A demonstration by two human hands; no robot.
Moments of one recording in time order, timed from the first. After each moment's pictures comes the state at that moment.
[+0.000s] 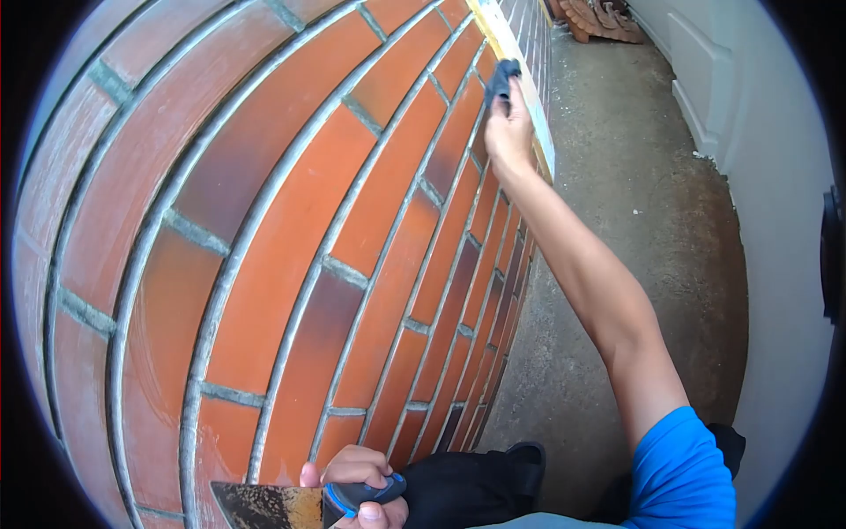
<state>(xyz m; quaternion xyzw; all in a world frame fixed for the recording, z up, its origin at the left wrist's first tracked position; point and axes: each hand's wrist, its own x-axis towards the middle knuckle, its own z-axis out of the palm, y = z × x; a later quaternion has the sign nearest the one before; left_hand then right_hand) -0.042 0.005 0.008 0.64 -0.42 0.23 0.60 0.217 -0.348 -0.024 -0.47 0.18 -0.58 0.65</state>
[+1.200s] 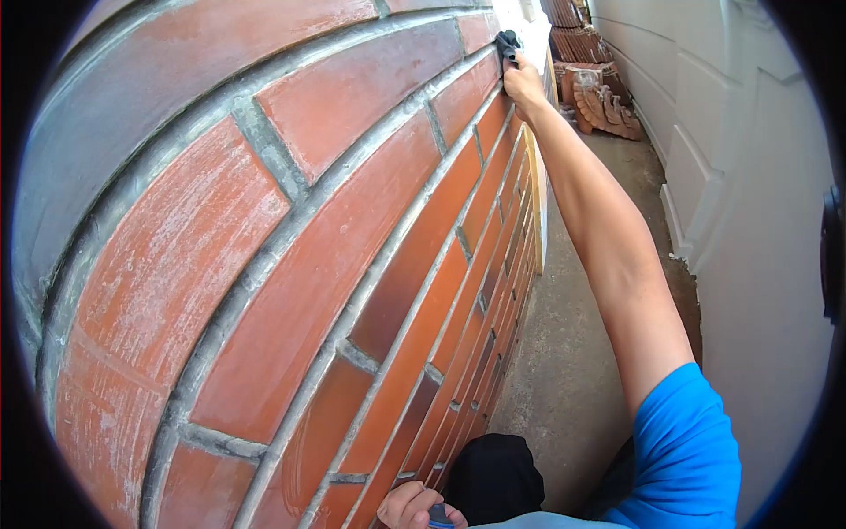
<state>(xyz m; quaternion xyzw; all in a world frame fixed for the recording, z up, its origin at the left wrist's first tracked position) 0.018 0.049 0.030 0.76 -0.61 0.10 0.21 0.338 -0.491 0.193 -0.63 0.08 -0.55 0.54</state>
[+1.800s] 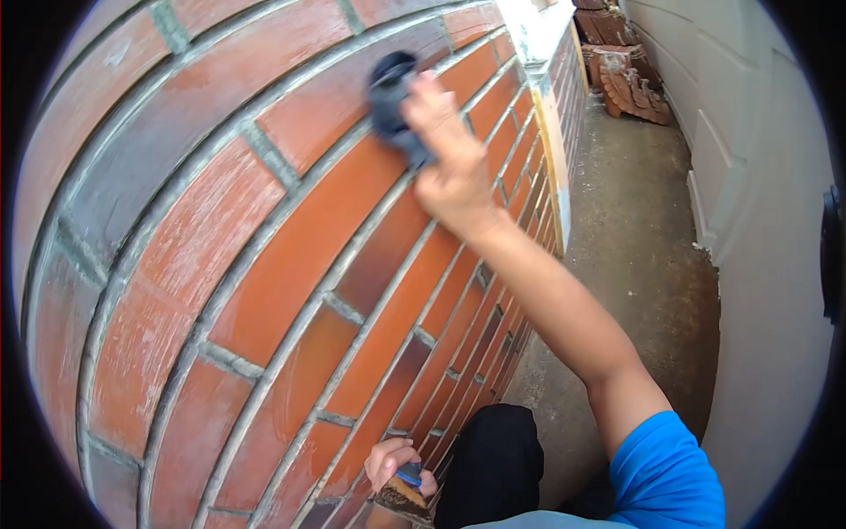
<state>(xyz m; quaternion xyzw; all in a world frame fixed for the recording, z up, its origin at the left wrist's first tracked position) -0.010 0.010 0.019 0.74 -0.43 0.36 0.36 0.183 -0.272 0.181 -0.59 -0.19 -0.71 0.34</state>
